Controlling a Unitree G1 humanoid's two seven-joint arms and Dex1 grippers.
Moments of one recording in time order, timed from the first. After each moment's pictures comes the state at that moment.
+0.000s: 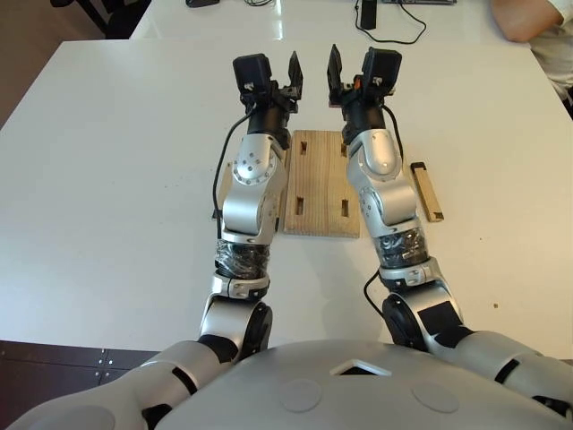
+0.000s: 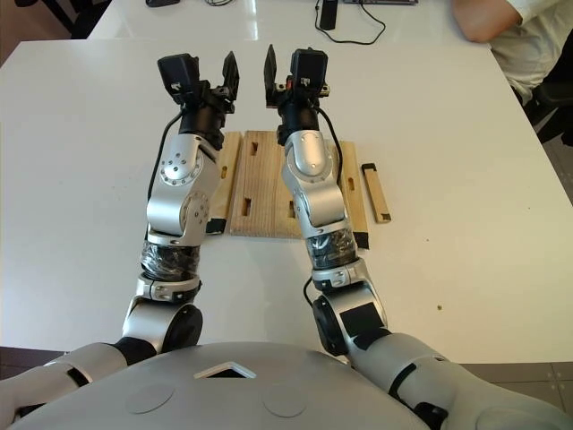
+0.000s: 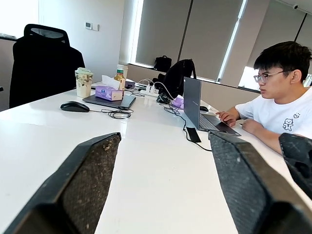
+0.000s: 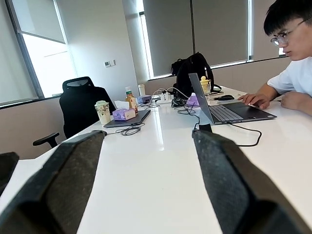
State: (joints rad) left arm -0.42 -0.16 -0.05 -0.09 -0.10 0.27 0.13; right arm -0.48 0.15 0.14 0.09 0.08 0.13 -0.19
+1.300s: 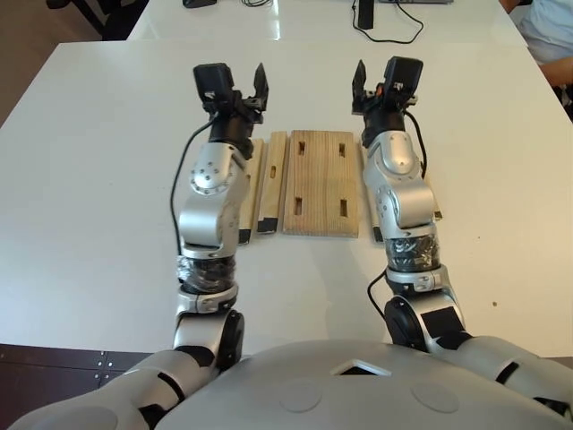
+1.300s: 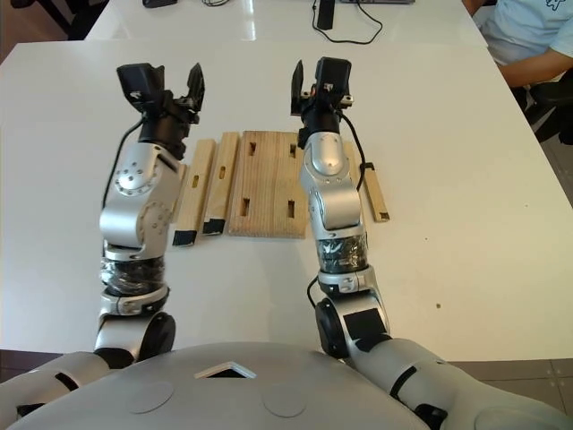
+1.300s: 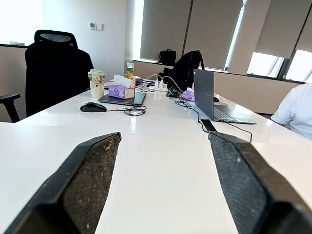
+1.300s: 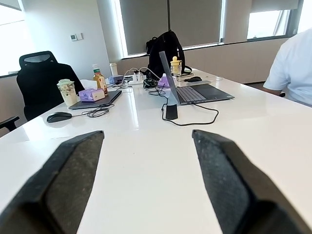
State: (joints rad) left arm -0.27 0.09 0.06 -0.31 -0.19 0.44 -0.01; right arm -0.51 0.15 0.02 0.08 0.02 0.28 -0.25
